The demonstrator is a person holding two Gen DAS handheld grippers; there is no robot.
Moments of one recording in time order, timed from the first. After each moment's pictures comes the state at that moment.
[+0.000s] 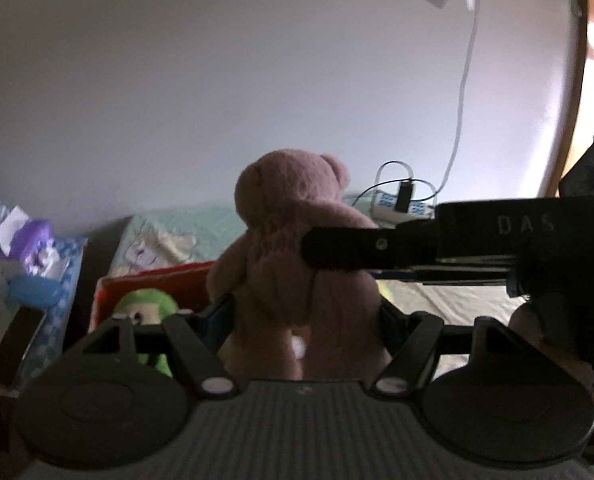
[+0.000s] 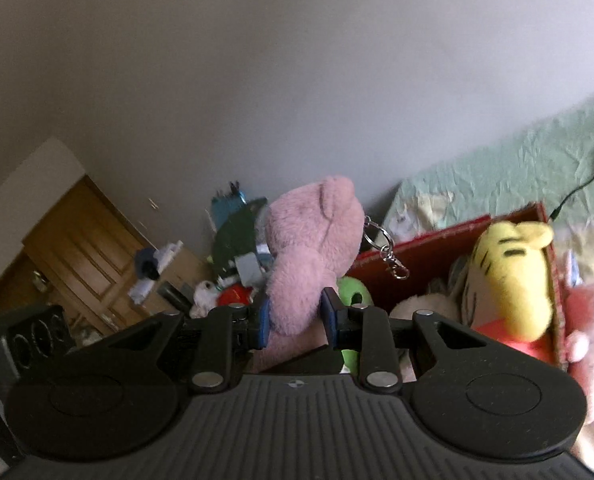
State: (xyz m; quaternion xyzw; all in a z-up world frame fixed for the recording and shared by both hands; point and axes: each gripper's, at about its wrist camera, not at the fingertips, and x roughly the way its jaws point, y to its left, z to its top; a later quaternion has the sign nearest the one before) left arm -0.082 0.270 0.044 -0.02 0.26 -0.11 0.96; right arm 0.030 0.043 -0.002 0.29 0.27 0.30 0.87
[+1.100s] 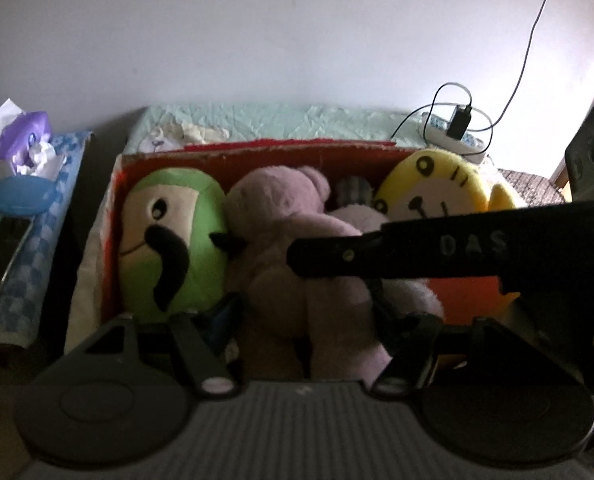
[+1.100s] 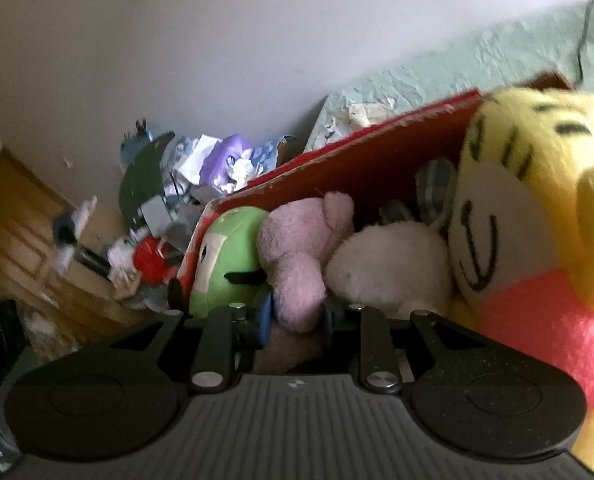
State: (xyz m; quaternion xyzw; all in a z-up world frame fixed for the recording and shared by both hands) left arm -0.028 0.331 -0.039 -0.05 0.39 -0.11 0.91; right arm 0.091 0.080 -0.069 0.29 0.40 0.22 0.84
